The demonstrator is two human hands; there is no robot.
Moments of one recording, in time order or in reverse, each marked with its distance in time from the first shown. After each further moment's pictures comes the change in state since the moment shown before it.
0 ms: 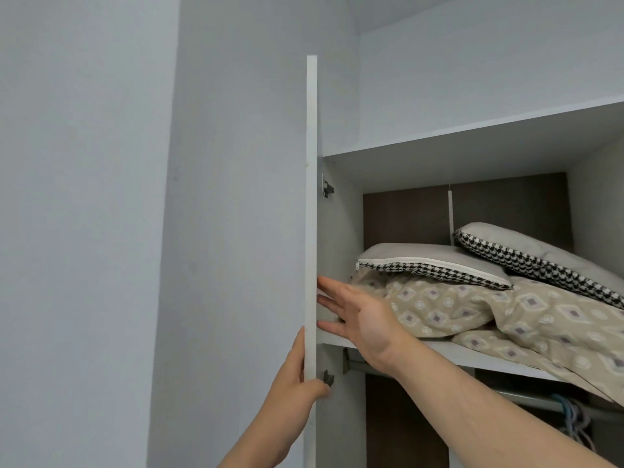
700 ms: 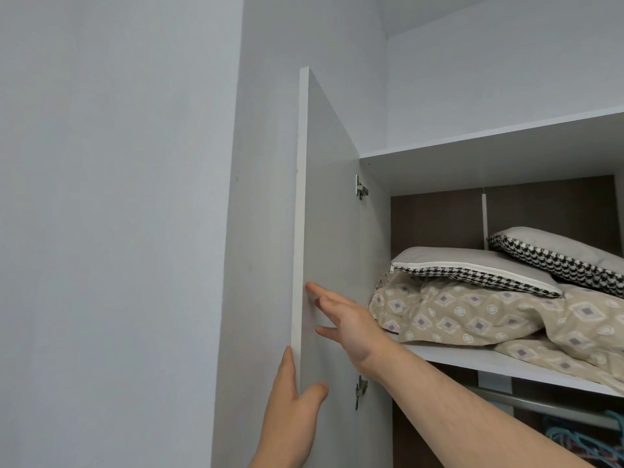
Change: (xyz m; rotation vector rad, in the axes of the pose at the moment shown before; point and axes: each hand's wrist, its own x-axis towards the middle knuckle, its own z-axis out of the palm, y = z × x) left_hand -0.023 -0.028 -0.070 0.051 0.334 -0.066; right_hand 0.041 0.035 0.086 -0.228 0.009 0.019
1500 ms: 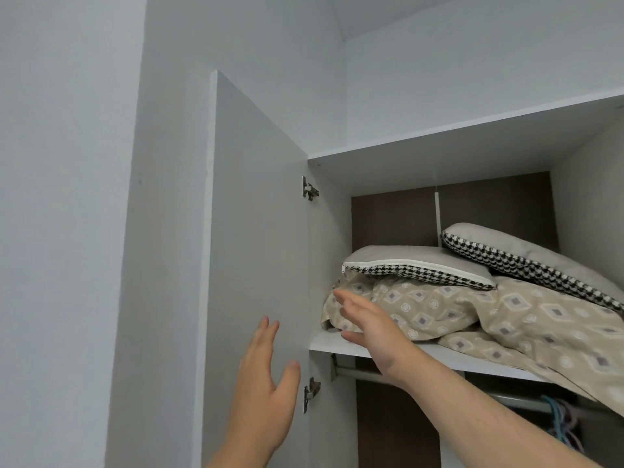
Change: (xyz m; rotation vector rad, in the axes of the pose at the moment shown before) left_hand 0.005 0.018 0.074 0.270 0.136 0.442; right_hand -0.049 0.004 -0.130 -0.076 0.203 0.011
